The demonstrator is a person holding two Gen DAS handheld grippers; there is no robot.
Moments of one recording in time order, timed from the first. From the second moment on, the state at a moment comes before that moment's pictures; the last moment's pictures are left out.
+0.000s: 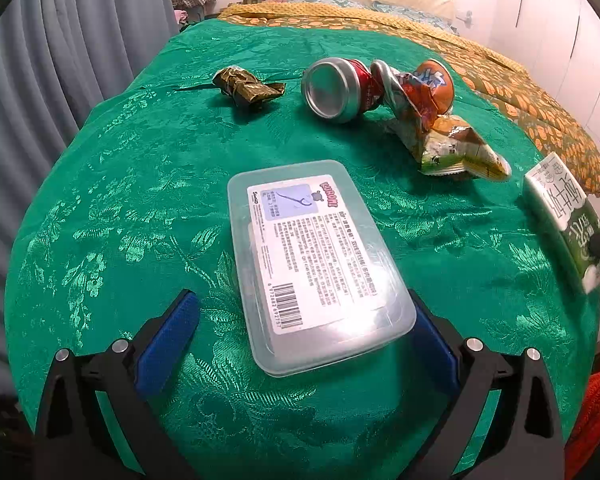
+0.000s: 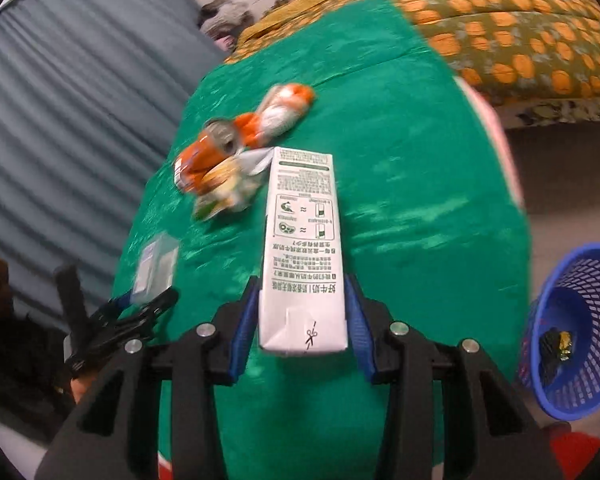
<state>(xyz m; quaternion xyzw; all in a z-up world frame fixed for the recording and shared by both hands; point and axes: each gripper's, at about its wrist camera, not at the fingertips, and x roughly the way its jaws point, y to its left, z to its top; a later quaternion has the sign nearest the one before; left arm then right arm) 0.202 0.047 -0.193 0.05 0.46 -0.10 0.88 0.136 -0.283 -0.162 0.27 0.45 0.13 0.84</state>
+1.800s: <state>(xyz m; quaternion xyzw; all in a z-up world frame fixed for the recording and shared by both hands) 0.154 0.001 -0.163 0.03 0.48 -0.20 0.86 0.130 -0.255 -0.117 0.08 0.44 0.13 0.89</state>
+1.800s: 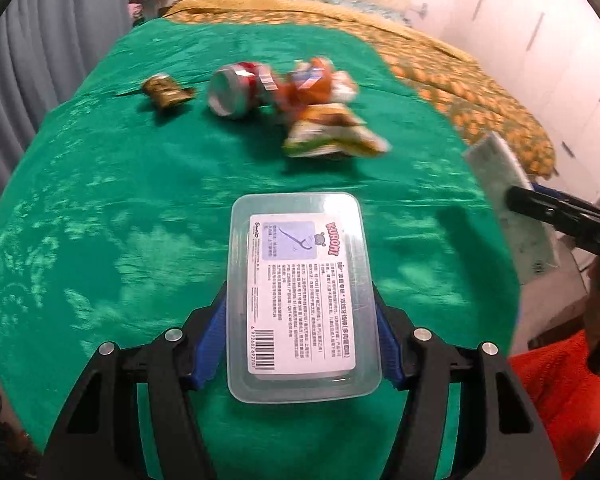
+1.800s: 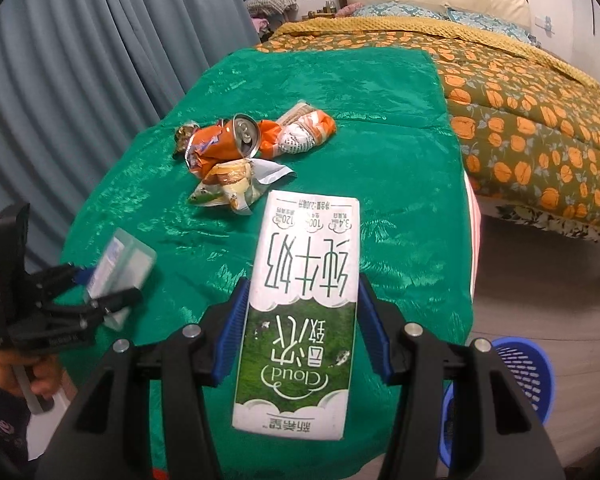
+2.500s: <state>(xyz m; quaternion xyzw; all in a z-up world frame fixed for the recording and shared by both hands) 0.104 -0.218 -0.156 0.08 0.46 -0.36 0.80 0.070 -0.447 -0.157 0.12 0.44 -0.01 0.89</state>
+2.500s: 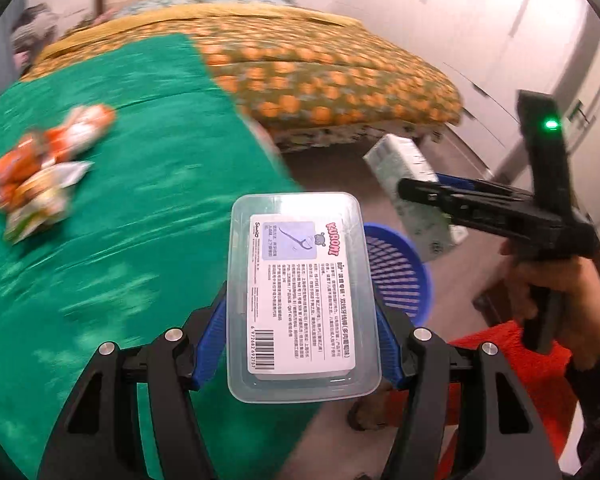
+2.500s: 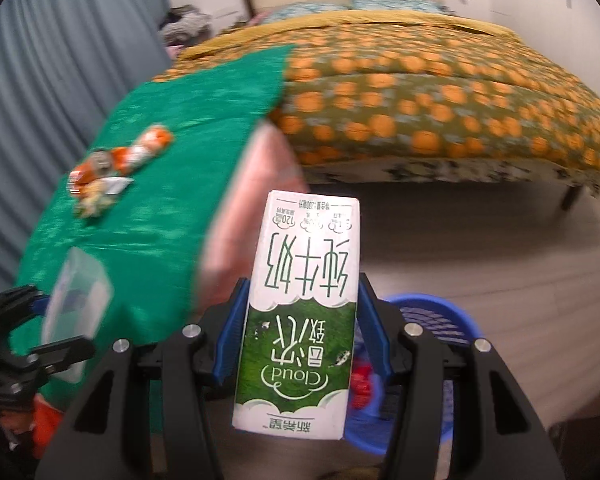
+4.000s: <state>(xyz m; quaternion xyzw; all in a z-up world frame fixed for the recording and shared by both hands) 0.071 -0.238 -0.164 0.09 0.41 -0.36 0.83 0.033 -0.498 -0.180 0.09 0.36 -0.14 0.92</state>
